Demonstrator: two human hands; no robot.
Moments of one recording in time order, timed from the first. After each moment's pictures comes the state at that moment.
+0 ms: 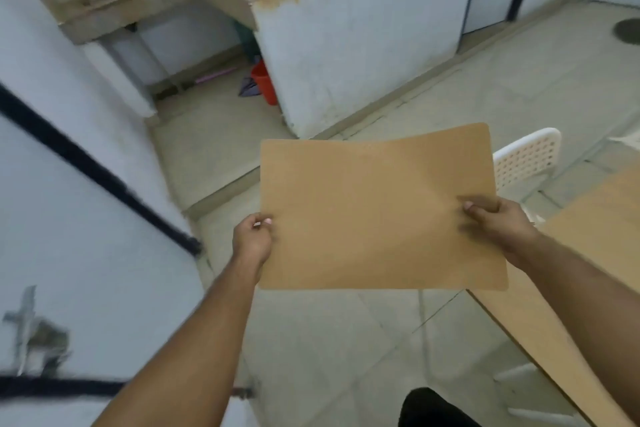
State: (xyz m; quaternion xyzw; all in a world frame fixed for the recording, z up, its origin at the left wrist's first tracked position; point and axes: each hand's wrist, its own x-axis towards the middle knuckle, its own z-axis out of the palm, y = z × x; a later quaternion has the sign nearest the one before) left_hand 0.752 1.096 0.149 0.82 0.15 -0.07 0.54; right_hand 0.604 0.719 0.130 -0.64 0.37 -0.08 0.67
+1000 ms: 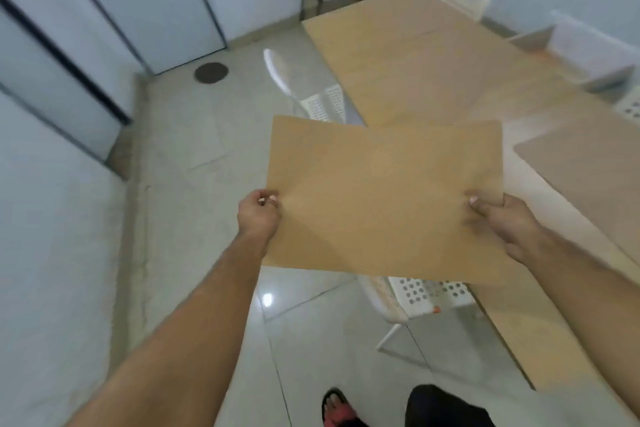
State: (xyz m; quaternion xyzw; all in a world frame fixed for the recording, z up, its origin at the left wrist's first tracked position) left_hand 1.036 0.457 0.131 0.74 -0.44 -0.37 0.35; right_hand 0.649 0.554 0.128 -0.21 0.71 -0.48 0.47
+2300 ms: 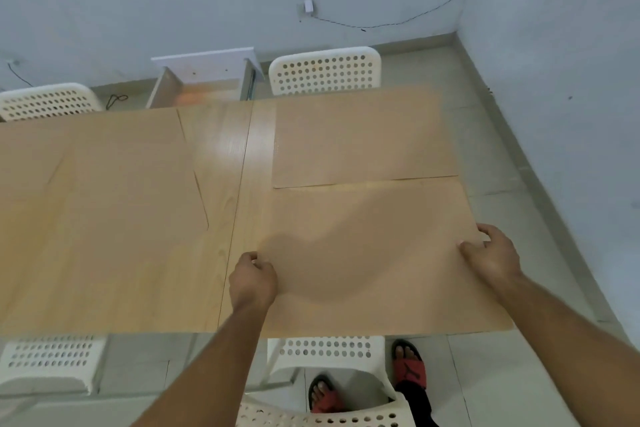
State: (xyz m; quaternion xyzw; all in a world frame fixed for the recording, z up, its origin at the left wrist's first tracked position) left_hand 0.670 0.316 0.027 0.42 -0.84 -0.35 -0.05; right_hand 0.598 0.690 0.032 0.29 0.85 -0.43 0.13
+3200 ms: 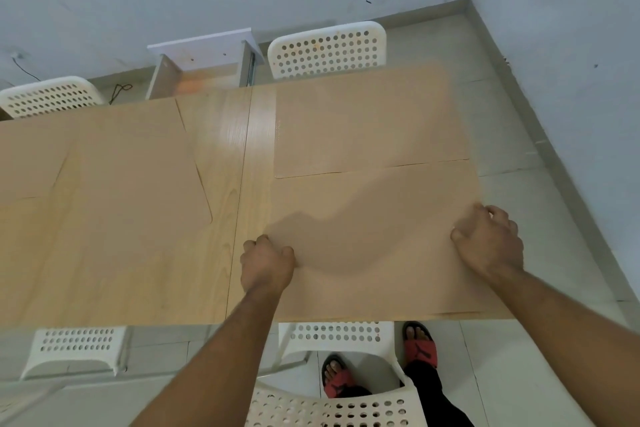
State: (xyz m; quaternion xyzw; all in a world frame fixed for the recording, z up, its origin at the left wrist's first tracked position) left_hand 0.646 0.326 0.031 0.36 -0.90 -0.21 -0.14; right_hand 0.587 0.673 0.020 0.16 0.96 -0.18 0.16
